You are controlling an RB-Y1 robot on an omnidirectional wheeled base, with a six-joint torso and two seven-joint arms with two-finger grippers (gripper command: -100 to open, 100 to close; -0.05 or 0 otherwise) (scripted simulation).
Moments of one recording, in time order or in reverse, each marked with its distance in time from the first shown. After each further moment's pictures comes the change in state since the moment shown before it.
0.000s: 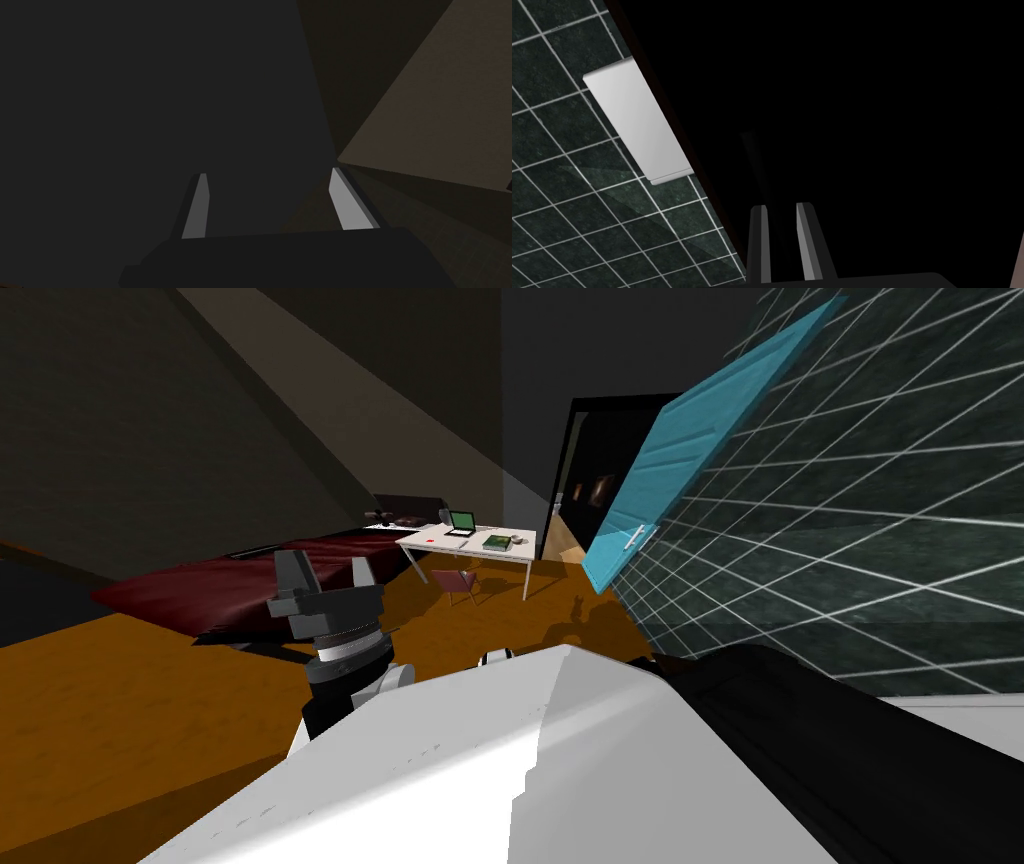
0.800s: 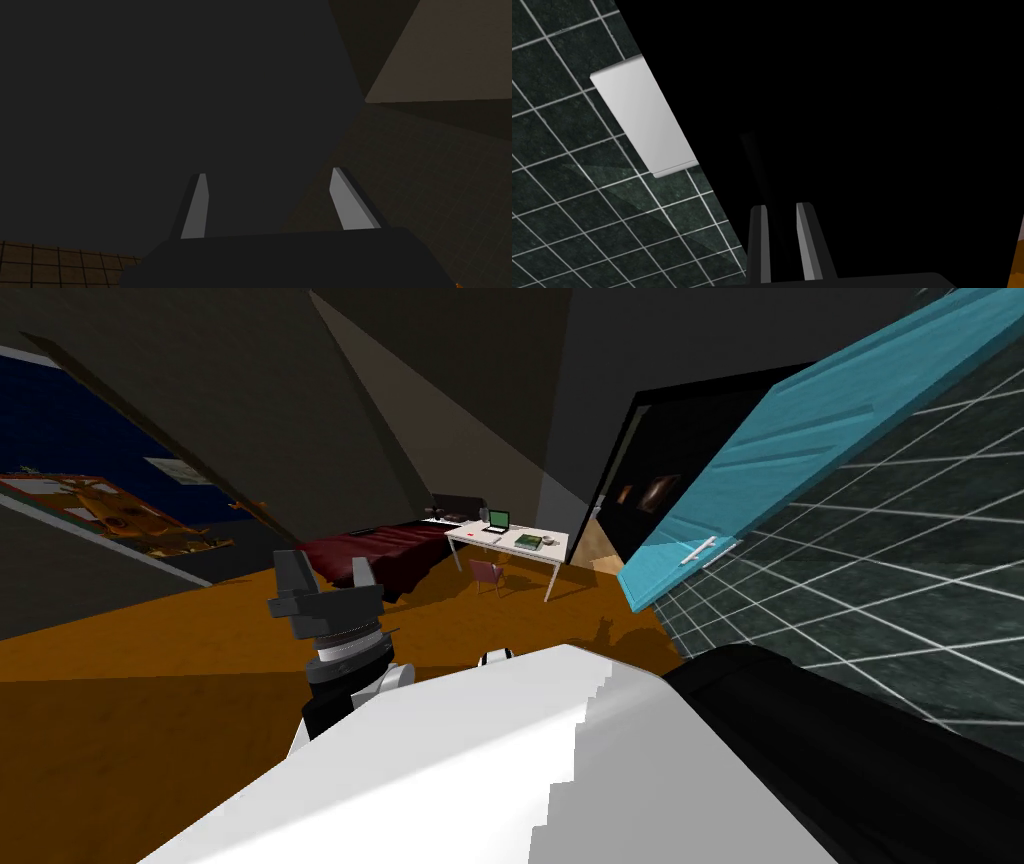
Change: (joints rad) left arm 0.000 0.000 0.000 0.000 0.000 0.000 0.000; right arm 0.064 0.033 -0.153 -0.133 -0.101 0.036 0.101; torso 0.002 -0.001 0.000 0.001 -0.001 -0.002
